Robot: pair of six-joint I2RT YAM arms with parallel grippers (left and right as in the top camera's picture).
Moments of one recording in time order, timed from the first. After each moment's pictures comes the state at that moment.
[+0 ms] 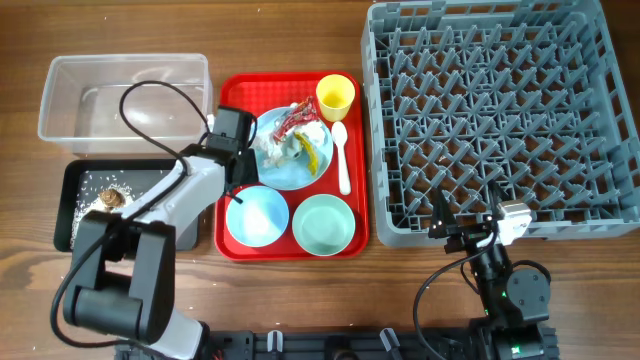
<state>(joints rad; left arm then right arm) -0.24 1.72 0.91 -0.43 -0.20 -0.36 0.14 0.02 0.01 0.00 -0.05 0.16</state>
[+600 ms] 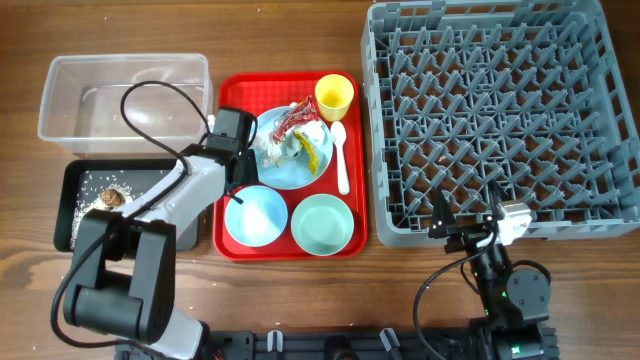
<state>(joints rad) -0.24 1.71 0.91 -0.44 -0.21 -0.36 0.14 0.02 0.01 0.00 -0.05 0.16</state>
